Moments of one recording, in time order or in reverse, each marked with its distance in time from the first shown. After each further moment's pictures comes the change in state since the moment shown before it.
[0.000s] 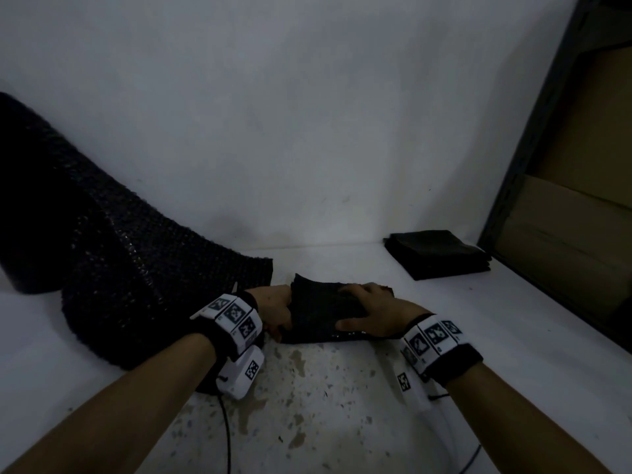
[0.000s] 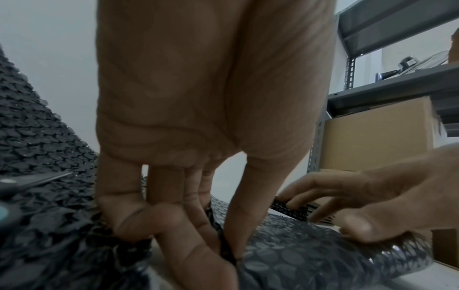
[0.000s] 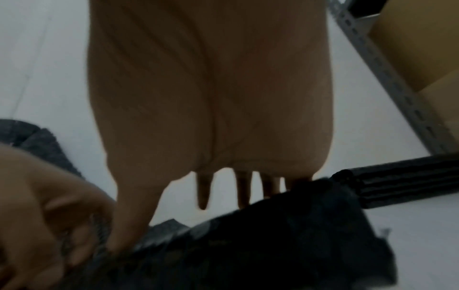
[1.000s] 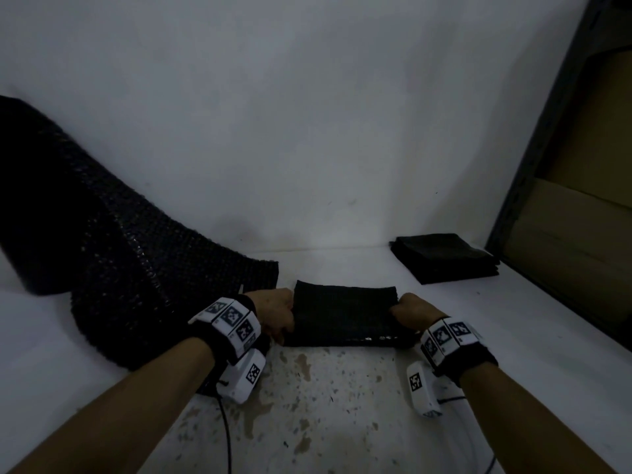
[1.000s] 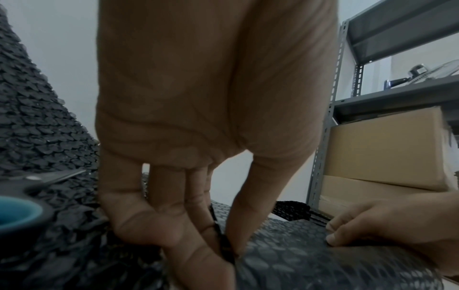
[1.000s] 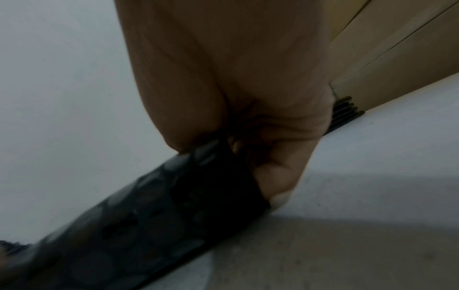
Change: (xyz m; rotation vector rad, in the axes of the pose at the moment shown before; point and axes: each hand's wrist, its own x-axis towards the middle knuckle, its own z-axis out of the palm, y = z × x) left_hand 0.015 -0.015 0.001 0.023 0.017 -0.057; right_hand 0.022 0.046 0.001 0.385 0.159 0.400
